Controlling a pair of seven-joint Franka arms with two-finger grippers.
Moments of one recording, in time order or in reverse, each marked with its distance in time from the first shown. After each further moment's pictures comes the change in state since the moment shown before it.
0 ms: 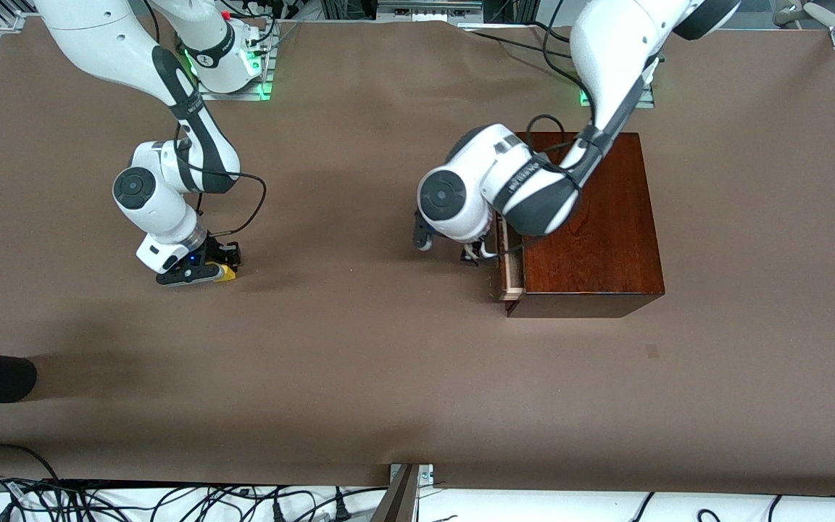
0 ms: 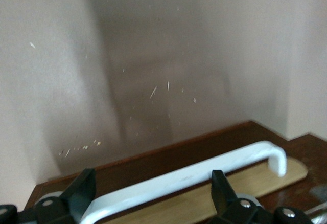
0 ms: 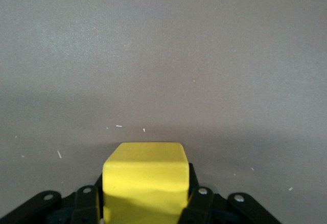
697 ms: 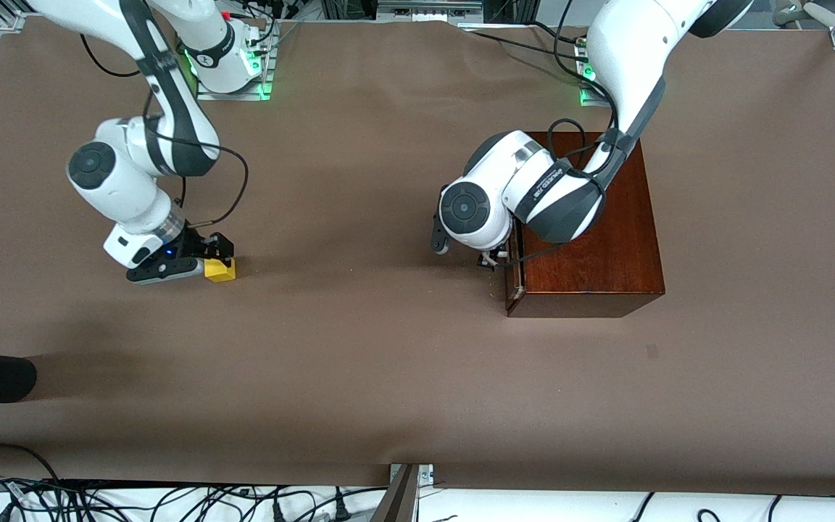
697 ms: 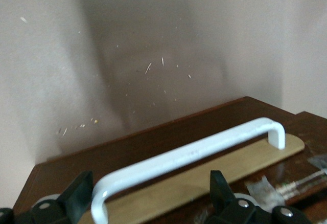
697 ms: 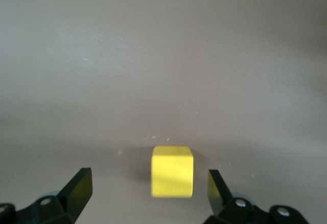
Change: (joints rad) left arm 0.020 -0.039 0.004 -0.013 0.006 -0.042 0.033; right arm -0.010 -0.226 0.019 0.121 0.000 -0.343 0.003
